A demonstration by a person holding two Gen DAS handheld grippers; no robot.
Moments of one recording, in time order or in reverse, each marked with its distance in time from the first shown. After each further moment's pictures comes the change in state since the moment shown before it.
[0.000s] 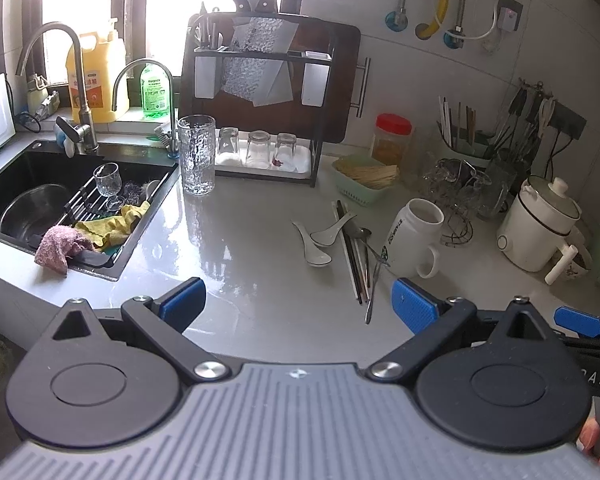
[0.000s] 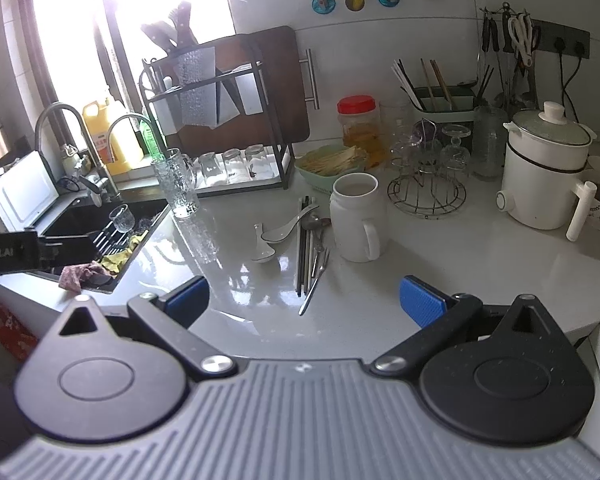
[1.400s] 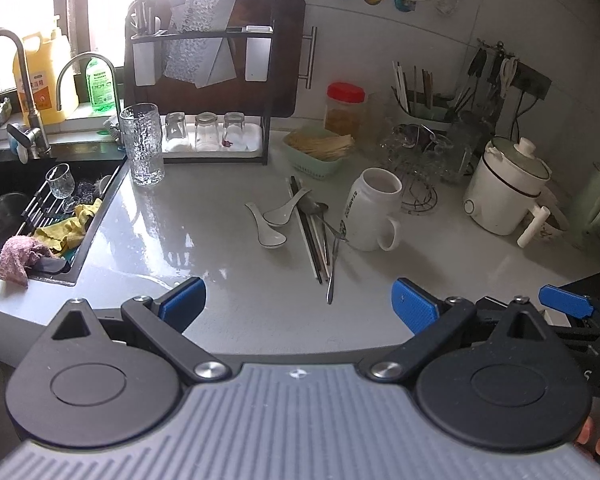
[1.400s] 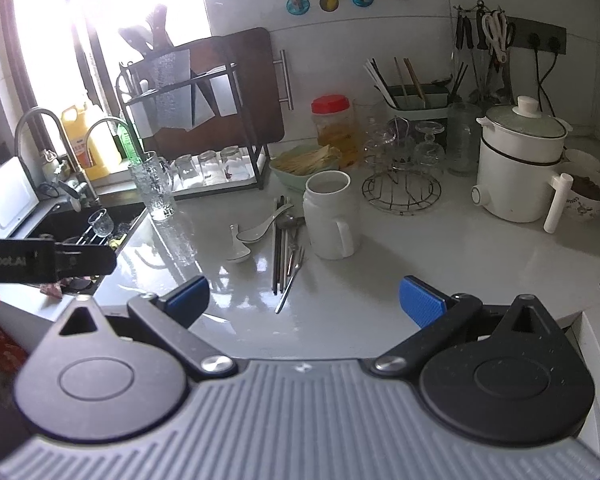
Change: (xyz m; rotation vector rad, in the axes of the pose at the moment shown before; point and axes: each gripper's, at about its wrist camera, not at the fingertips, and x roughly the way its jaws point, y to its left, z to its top) left arm 0.025 -0.030 -0.003 0.101 0.077 -0.109; right arm -0.003 -0.008 -0.010 0.022 -0.014 -0.074
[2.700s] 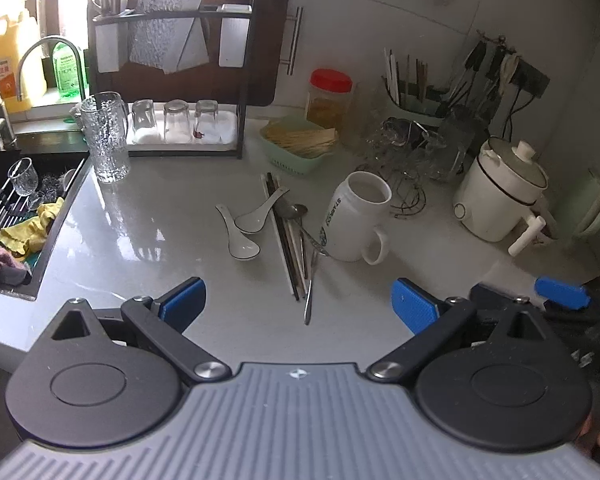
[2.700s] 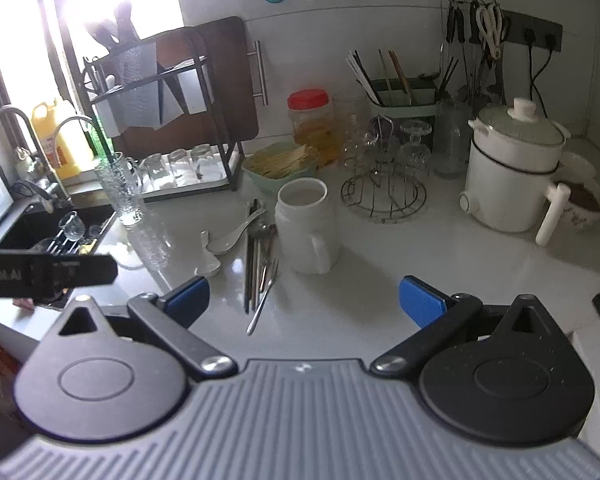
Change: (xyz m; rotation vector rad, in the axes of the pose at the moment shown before) left arm 0.066 -0.003 0.050 -0.013 0.074 -0.066; right arm 0.041 -0.011 0.048 0.001 0.060 -0.060
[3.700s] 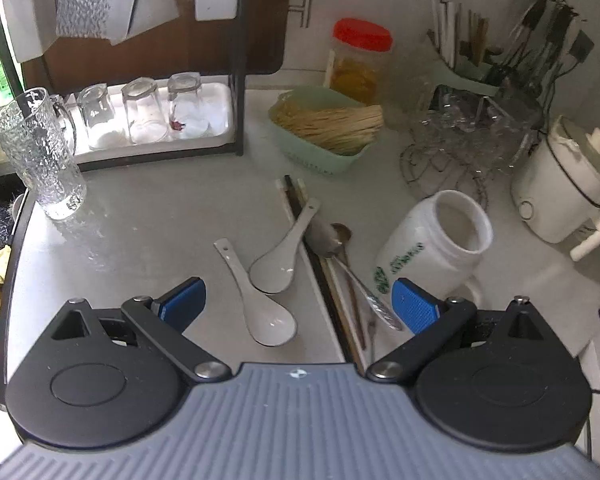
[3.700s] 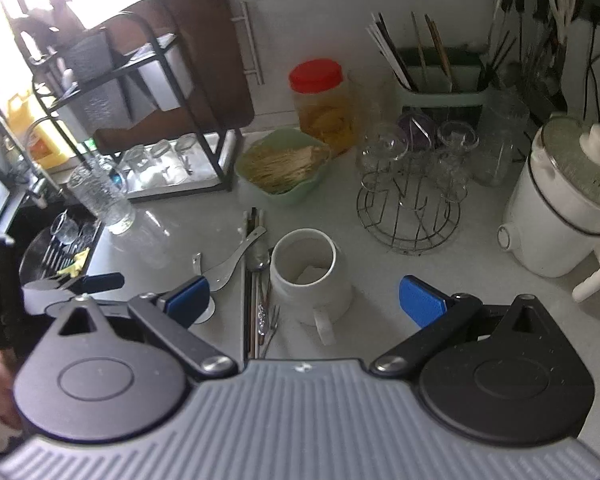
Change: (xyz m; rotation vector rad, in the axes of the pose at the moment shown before) left arm 0.193 0.054 0.093 0.059 0.156 -0.015; right arm 0.126 -0.023 0.123 0.054 0.278 0.067
